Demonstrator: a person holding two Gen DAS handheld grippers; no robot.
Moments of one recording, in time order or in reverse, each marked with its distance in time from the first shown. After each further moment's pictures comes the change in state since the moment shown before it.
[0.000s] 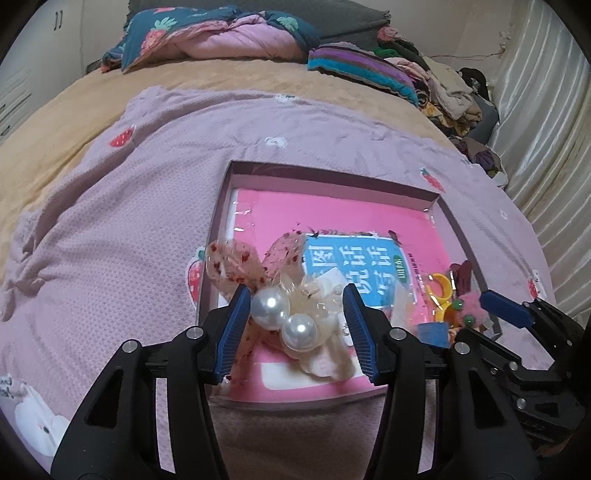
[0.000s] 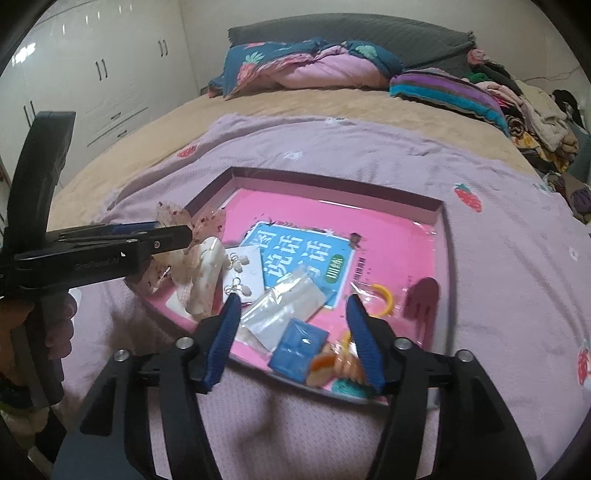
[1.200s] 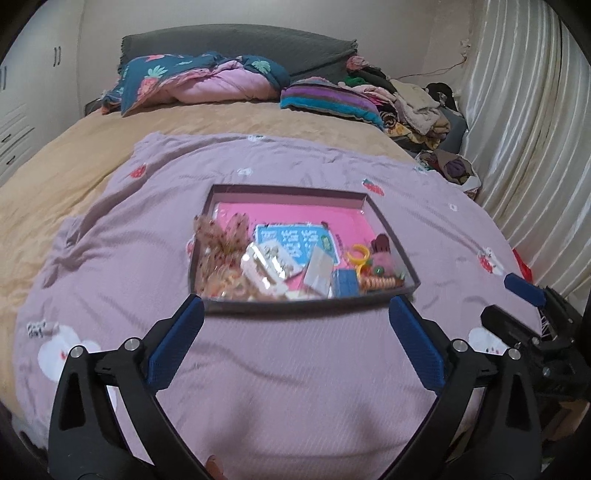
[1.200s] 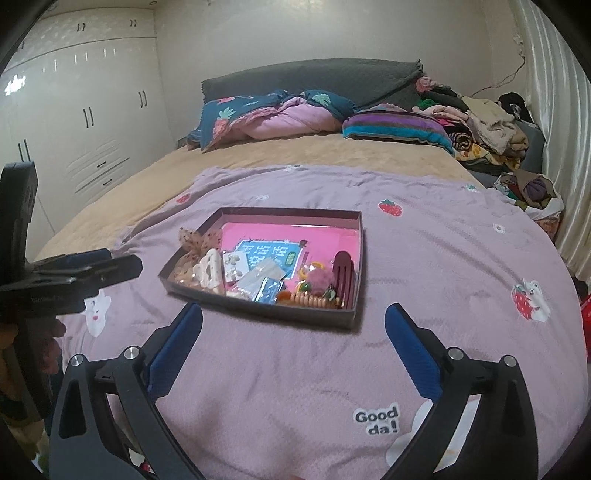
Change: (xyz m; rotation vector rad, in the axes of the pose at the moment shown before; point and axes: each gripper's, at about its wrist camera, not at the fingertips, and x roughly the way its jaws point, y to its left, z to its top) left arm -0.117 -0.054 -0.073 0.067 -0.137 -0.014; right arm -0.147 -0.002 -0.078 0.084 -0.191 -0.093
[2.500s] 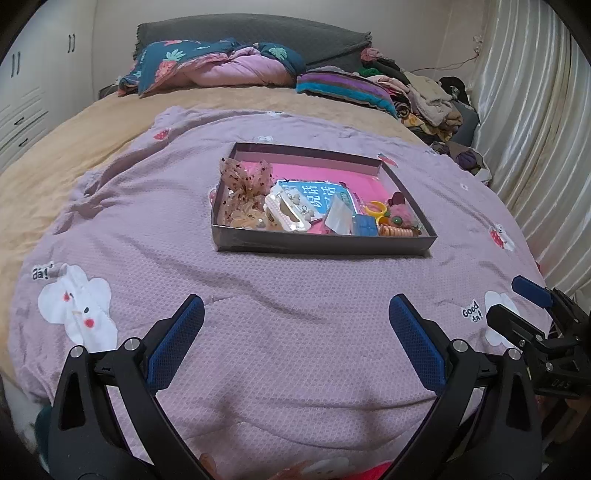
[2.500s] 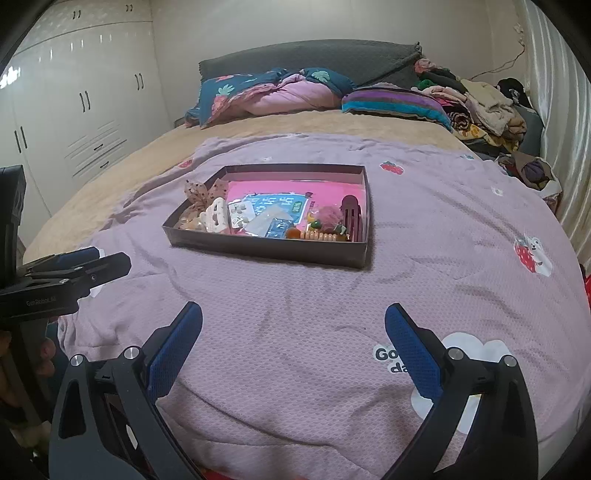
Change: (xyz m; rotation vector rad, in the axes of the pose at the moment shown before) left arm -0.008 0.013 -0.059 -0.031 0.025 0.041; right arm 0.000 0.018 -0.051 0.008 0.075 -0.016
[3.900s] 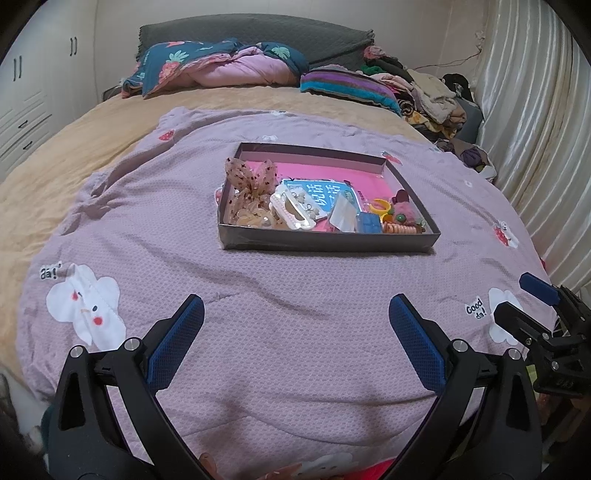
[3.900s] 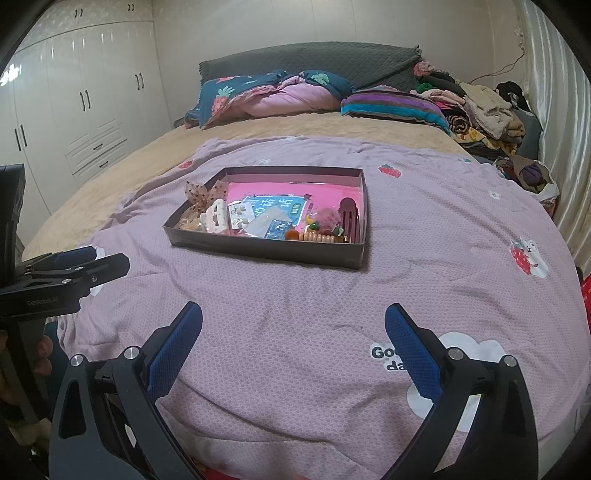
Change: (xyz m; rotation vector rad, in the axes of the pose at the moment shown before) left arm -0.005 0.003 0.000 0.002 0.003 0.017; right arm -0.006 0.000 -0.001 0.000 -0.009 -0.007
